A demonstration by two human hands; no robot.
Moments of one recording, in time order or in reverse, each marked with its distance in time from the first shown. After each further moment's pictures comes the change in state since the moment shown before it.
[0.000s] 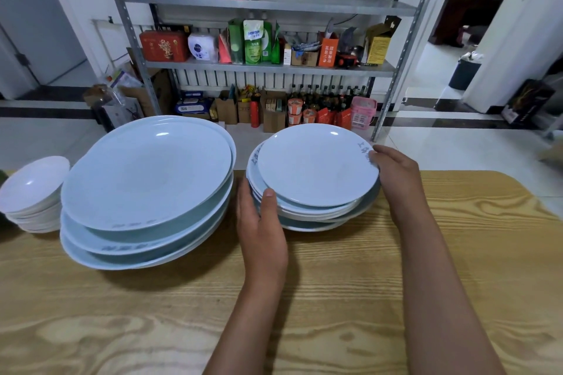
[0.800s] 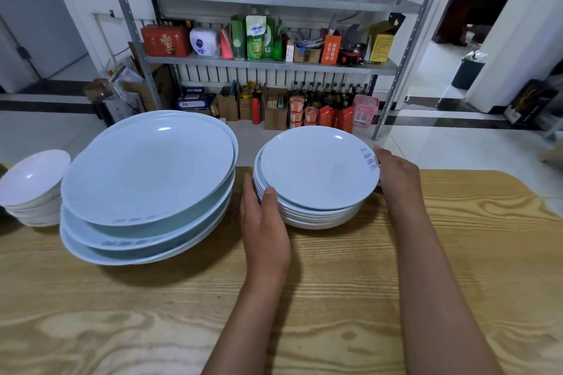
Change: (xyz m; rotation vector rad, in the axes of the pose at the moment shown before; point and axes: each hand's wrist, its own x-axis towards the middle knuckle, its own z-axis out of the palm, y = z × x) left_hand 0.001 0.000 0.002 0.060 0.016 -0.090; right_hand 0.002 0.009 0.006 -0.045 0.044 0.065
